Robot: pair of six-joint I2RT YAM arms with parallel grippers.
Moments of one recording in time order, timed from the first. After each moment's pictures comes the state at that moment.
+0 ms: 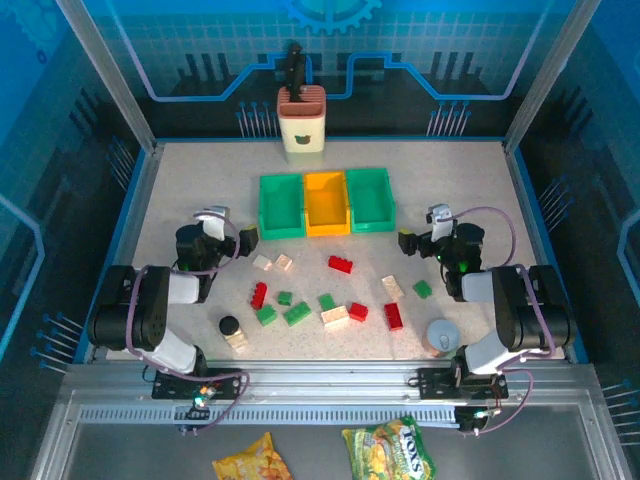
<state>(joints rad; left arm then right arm) 0.05 1.55 0.37 0.84 0.34 -0.06 0.00 1.54 0.39 0.80 -0.36 -0.10</state>
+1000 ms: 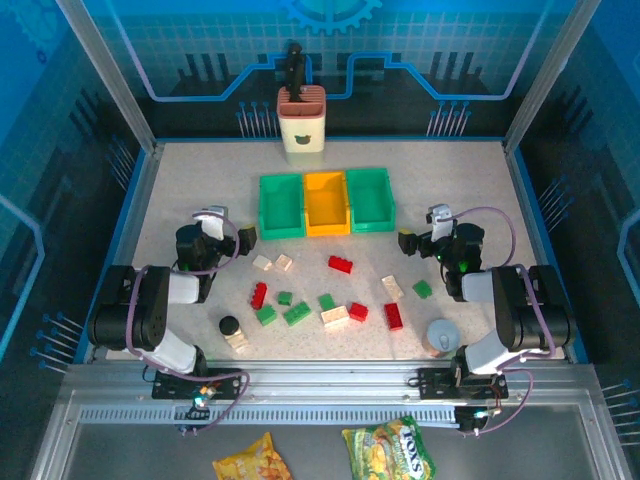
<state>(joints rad) 0.05 1.55 0.37 0.84 0.30 -0.06 0.00 1.54 0.39 0.80 -0.36 -0.10</state>
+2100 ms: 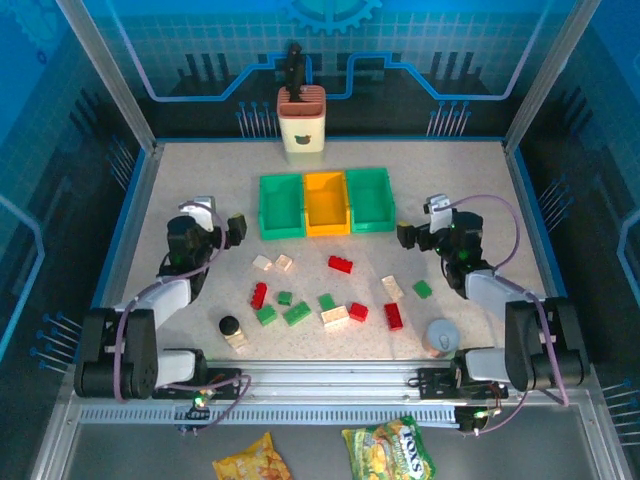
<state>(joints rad) 0.04 1.23 0.47 0.39 0.11 -0.14 0.08 1.29 0.53 0.33 -0.22 -0.09</state>
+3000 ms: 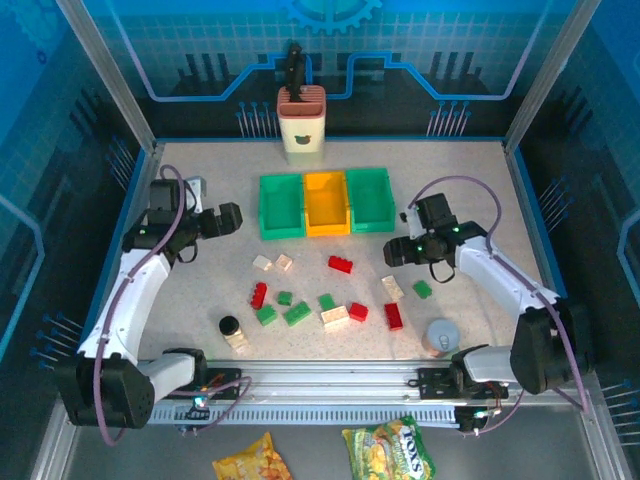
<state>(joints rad) 0.02 1.13 1.00 -0.66 0.19 -0.26 0.31 1.34 0.92 -0.71 -0.12 0.14</state>
